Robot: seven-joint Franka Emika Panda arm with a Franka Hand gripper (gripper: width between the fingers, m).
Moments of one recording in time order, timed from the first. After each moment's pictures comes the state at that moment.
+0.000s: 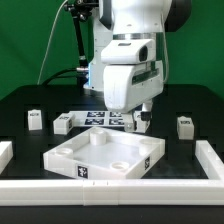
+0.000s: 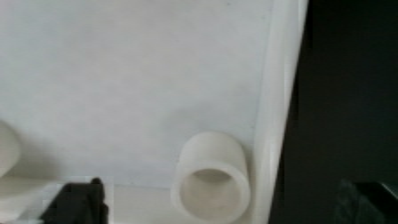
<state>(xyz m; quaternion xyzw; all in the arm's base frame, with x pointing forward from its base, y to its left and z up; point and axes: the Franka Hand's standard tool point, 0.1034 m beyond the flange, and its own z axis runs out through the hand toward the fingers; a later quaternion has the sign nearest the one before) 0.504 0.040 0.055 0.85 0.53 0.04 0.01</state>
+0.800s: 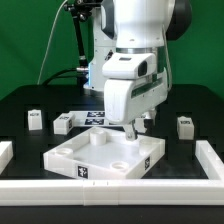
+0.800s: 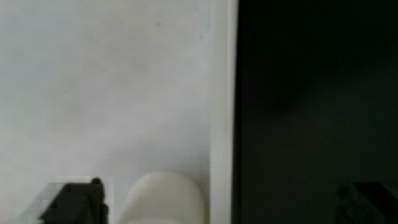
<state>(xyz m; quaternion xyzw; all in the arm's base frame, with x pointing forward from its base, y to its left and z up) 0.484 0.046 0.026 0.87 0.49 0.02 0.00</state>
